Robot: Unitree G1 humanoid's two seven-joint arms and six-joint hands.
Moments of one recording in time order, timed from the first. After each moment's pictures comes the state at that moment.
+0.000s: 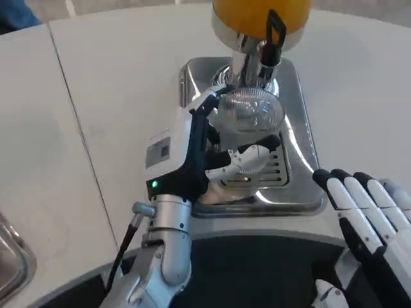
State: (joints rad) left arm -0.67 0.10 -0.29 0.73 0.64 -0.28 0.66; right arm 0.65 -0.13 -0.13 -0.98 -0.94 -0.30 0.22
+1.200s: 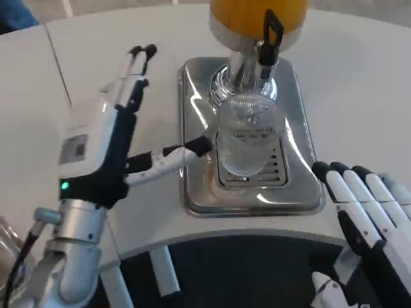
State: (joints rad) left arm -0.40 0.43 -0.16 0.27 0.60 -0.34 0.47; right arm 0.63 -0.11 -0.10 -0.98 -0.94 -0.29 0.20
